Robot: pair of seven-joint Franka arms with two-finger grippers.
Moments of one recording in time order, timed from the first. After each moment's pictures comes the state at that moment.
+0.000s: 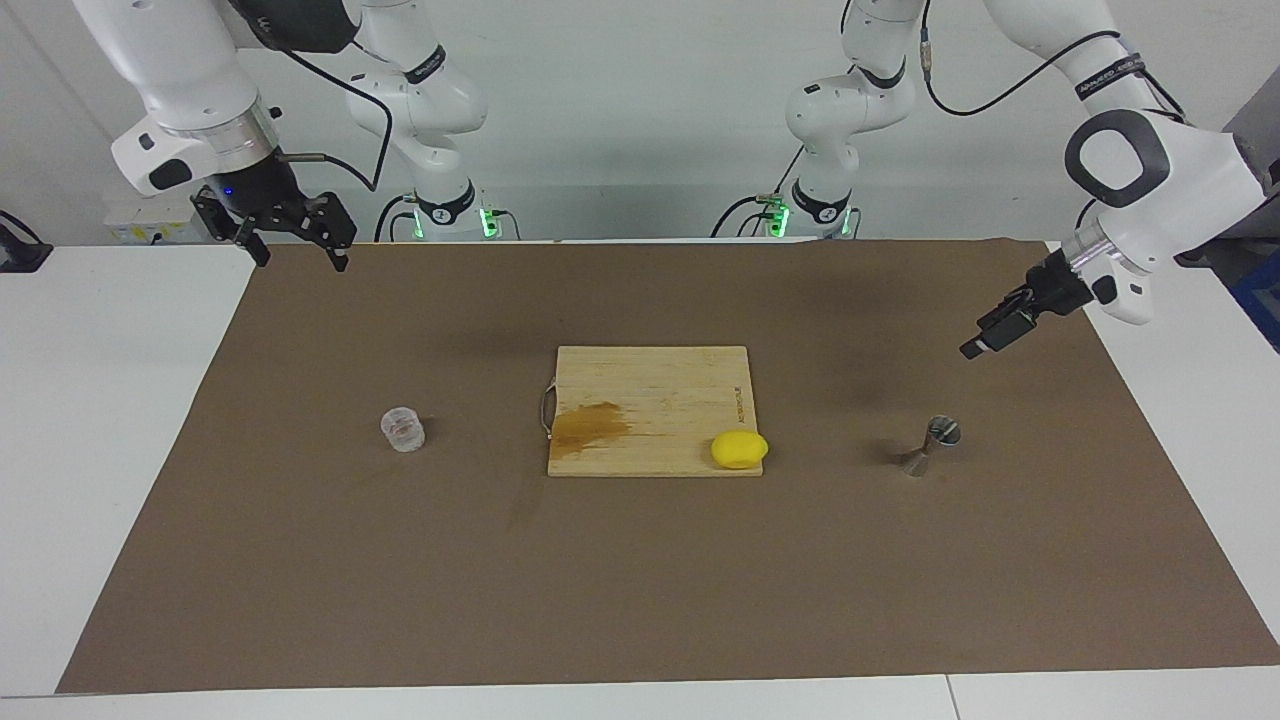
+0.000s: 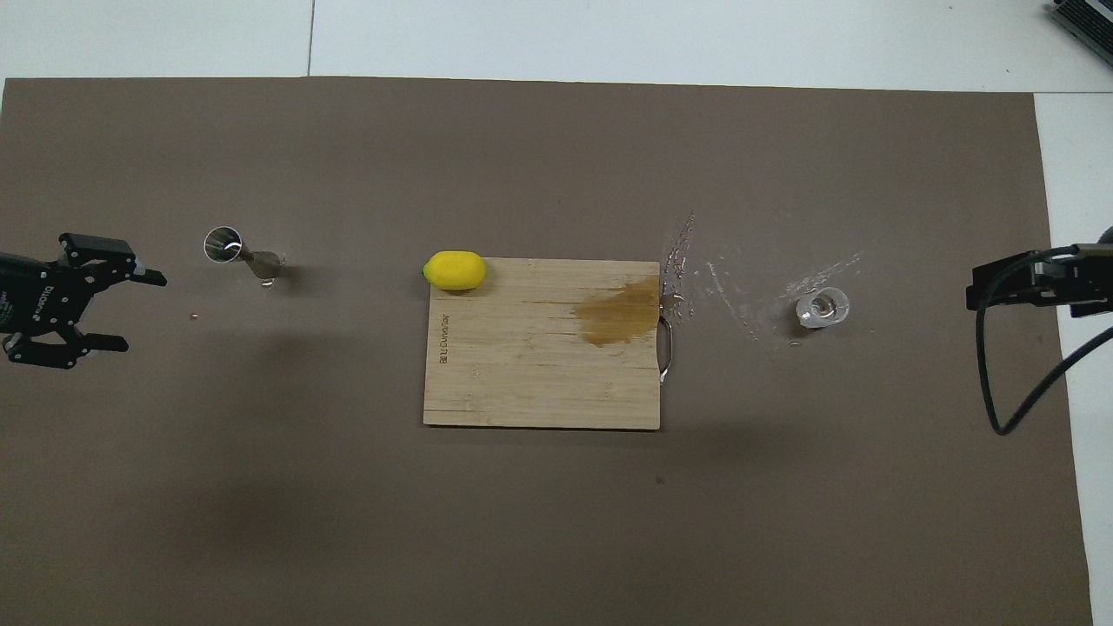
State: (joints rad) left arm 0.24 0.06 -0.01 -1.94 -0.51 1.83 -0.48; right arm -0.05 -0.04 0.04 -1.61 -0.02 1.53 0.09
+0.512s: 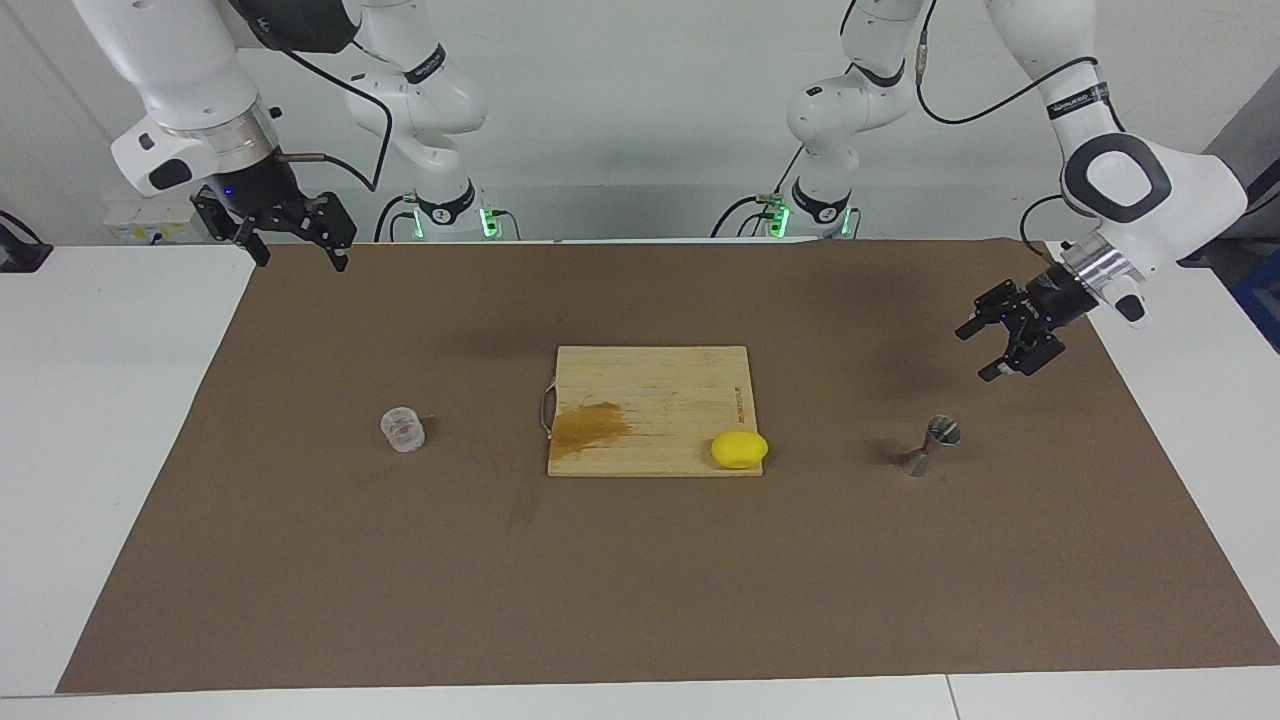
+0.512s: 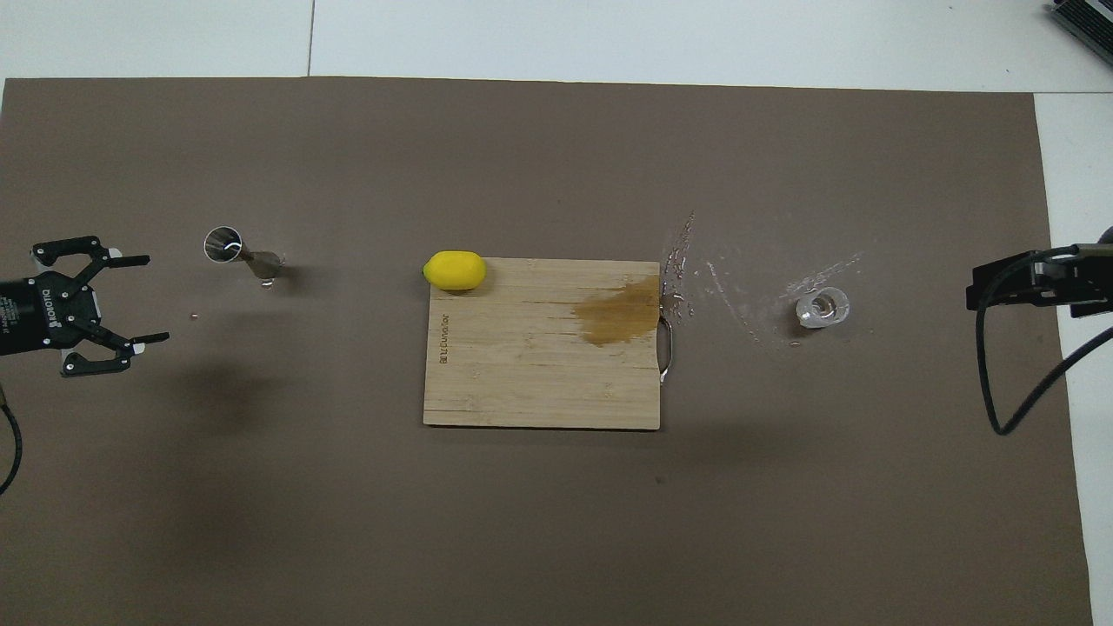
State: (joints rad) left arm 0.33 0.05 -0.01 -2.12 -0.95 2.00 -1.00; right arm -0.05 -0.04 0.04 -1.61 -0.02 1.53 0.09
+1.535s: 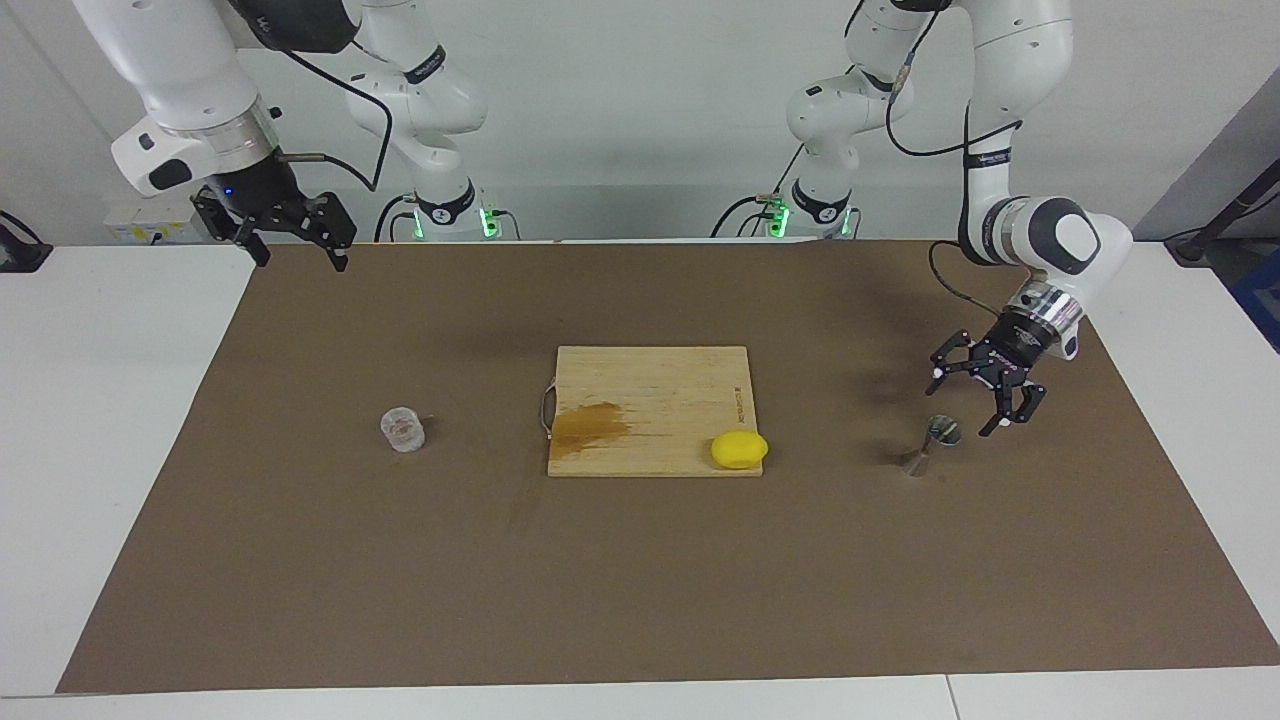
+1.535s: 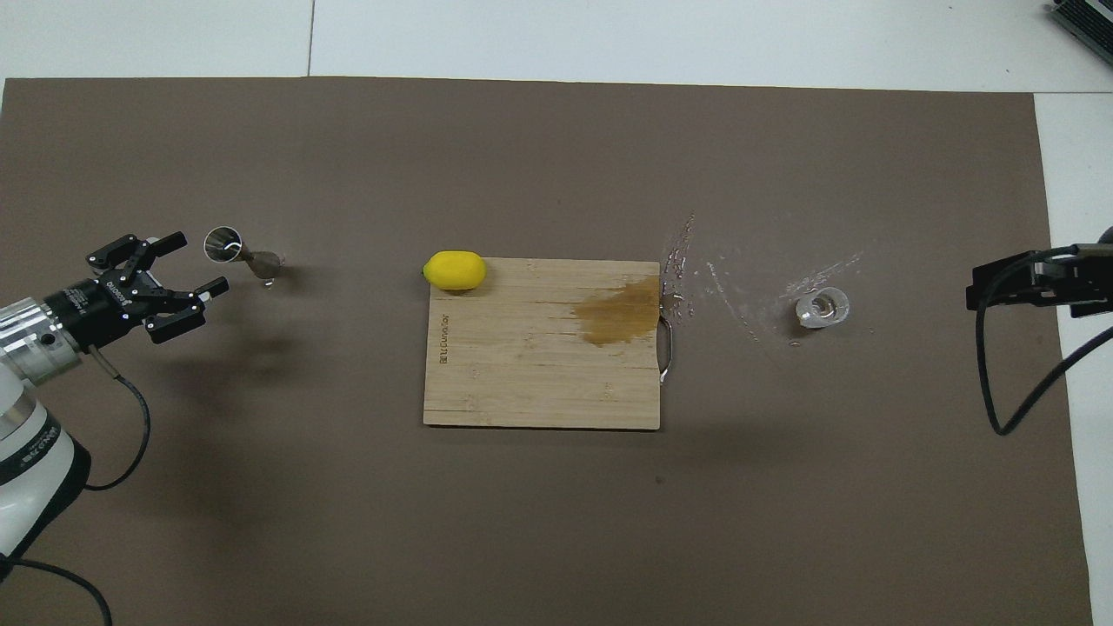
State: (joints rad) left arm 0.26 0.14 -0.03 -2.22 -1.50 2.22 -1.09; right arm -0.05 -0.04 0.04 -1.61 -0.02 1.53 0.09
